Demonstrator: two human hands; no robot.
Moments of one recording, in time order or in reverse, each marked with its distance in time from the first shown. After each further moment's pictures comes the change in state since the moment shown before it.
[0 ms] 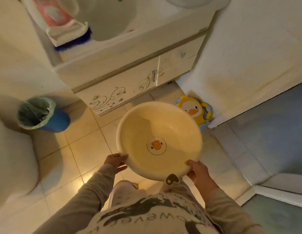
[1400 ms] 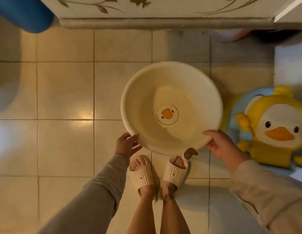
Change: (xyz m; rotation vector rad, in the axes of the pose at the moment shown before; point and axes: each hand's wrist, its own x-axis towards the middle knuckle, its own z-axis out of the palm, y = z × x) left_hand 0.423 -0.101 0.106 -0.551 0.238 -0.079; right_hand 0.515 -0.005 0.175 -0.618 -0.195 0.059
